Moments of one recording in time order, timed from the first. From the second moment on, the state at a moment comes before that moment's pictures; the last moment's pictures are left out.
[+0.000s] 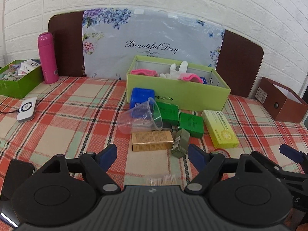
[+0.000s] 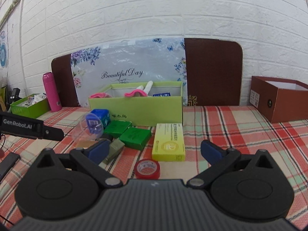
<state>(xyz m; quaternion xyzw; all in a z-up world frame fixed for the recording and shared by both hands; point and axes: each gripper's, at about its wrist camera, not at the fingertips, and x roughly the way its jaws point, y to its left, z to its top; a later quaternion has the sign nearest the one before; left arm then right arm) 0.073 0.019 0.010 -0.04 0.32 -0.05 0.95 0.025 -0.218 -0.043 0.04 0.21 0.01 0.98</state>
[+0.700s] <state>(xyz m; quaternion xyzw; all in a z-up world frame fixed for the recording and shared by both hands) 0.060 -0.001 -0.051 -0.03 0.38 -0.12 0.92 0.017 -0.226 -0.073 0.06 0.26 0.00 0.96</state>
